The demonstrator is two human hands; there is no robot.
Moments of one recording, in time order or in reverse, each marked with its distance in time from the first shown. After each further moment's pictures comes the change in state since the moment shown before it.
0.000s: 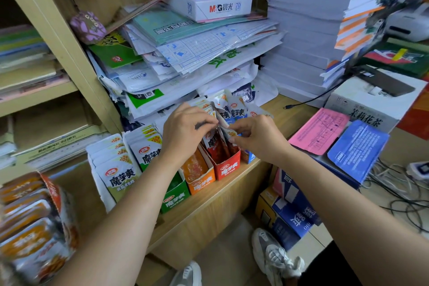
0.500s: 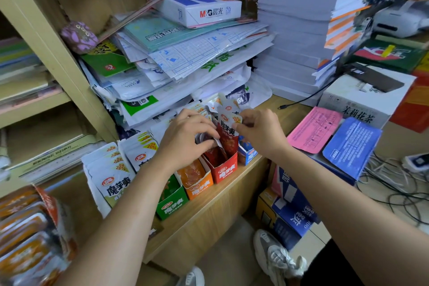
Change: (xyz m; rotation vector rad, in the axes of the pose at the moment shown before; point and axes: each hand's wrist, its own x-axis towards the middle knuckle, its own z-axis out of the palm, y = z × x) left_hand 0.000 0.006 -0.011 -0.027 -0.297 0.051; right_hand 0.005 0.003 -0.005 0.084 0.231 0.110
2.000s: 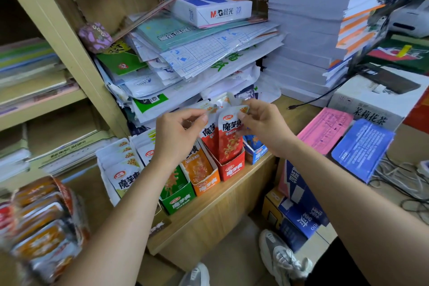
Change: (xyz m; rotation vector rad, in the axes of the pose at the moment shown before) left_hand -0.013 0.015 -0.018 -0.319 0.353 -0.296; right_hand 0.009 -0.003 0.003 0.586 -0.191 0.091
